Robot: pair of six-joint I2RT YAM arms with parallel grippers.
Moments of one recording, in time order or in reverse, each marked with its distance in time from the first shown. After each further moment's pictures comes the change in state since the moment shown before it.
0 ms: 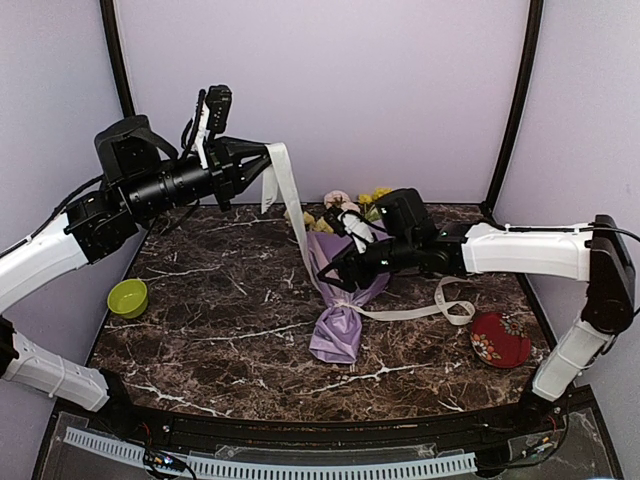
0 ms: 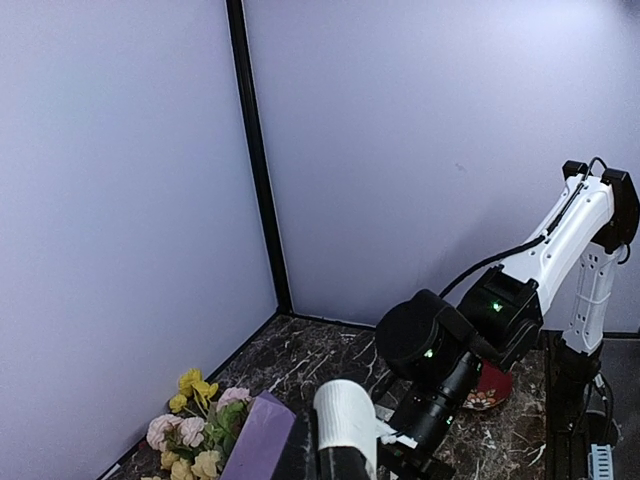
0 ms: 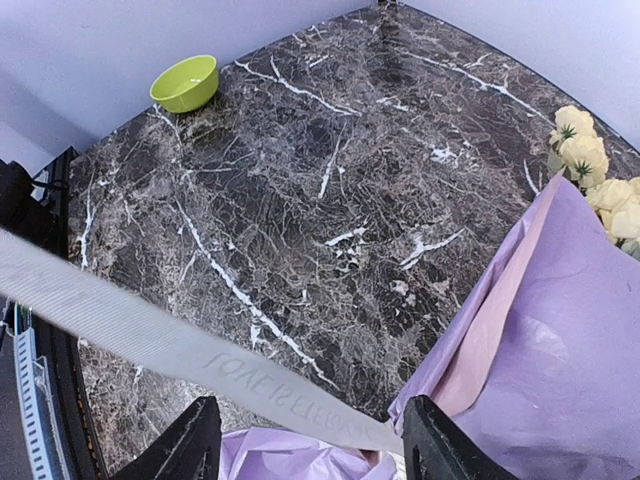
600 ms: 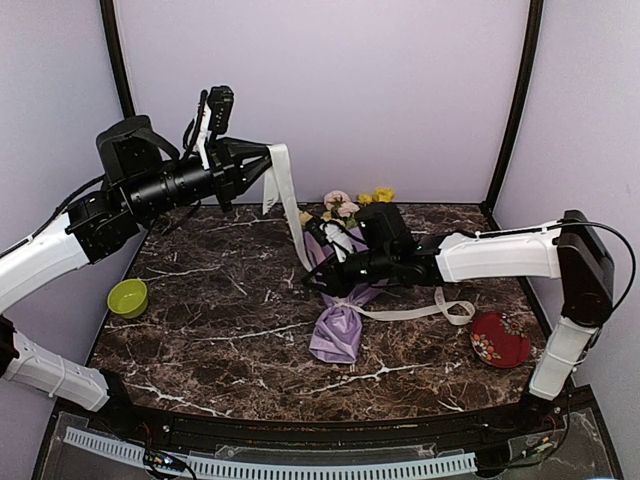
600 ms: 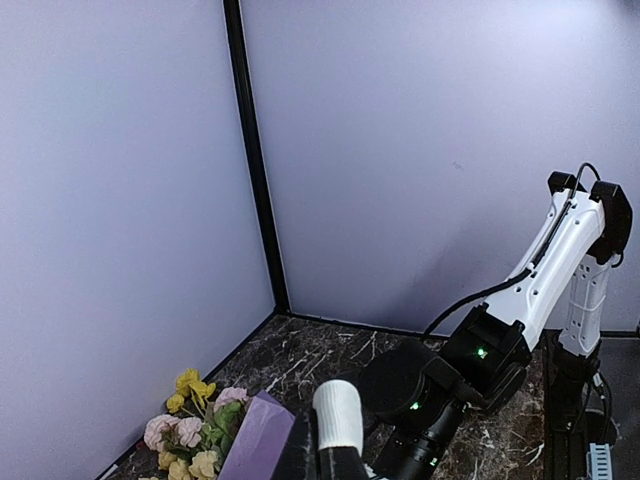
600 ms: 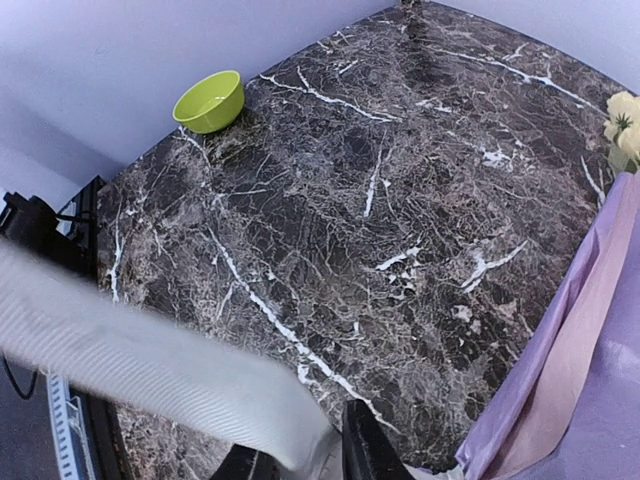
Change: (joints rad) left arm -0.003 0.005 0.000 0.002 0.006 0.000; right arm 0.047 0.110 0.011 0.151 -0.043 0.137
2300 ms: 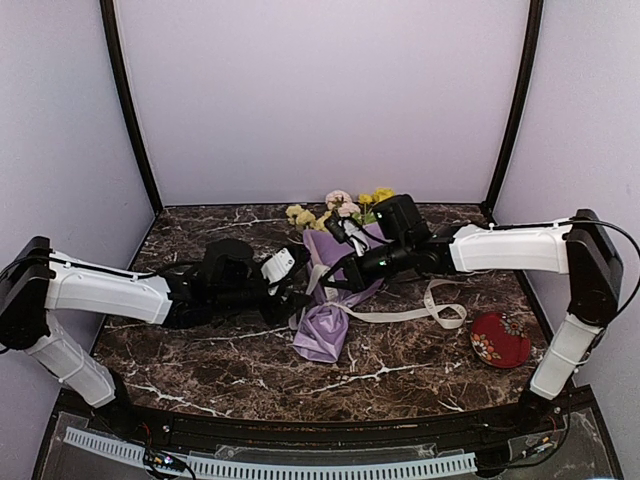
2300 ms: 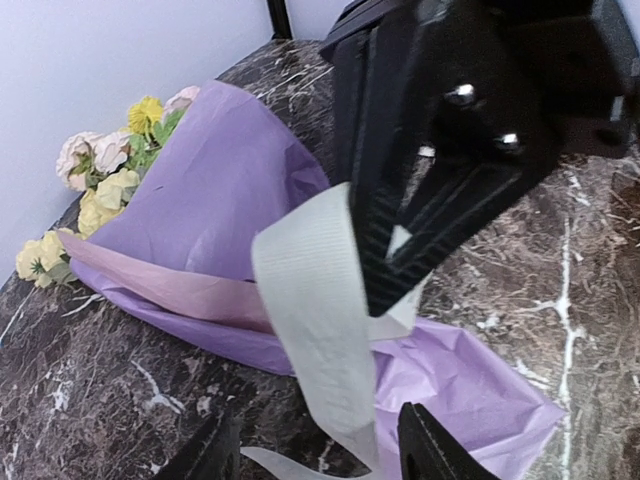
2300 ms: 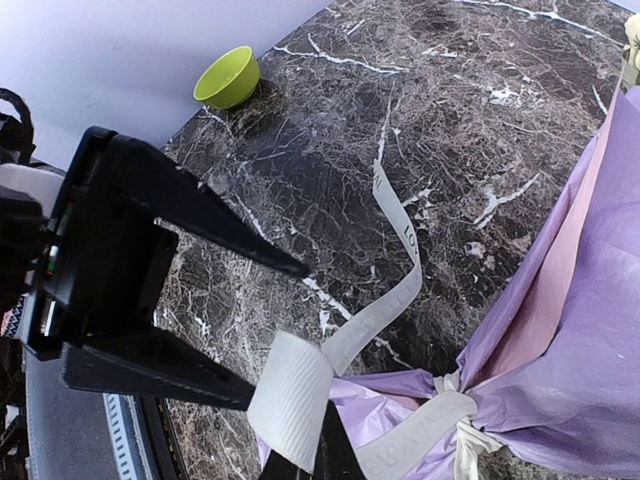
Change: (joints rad) left arm -0.089 0.280 -0.489 0.236 -0.247 0.053; right arm -0.101 -0.041 -0.018 -0.115 -0.188 0.057
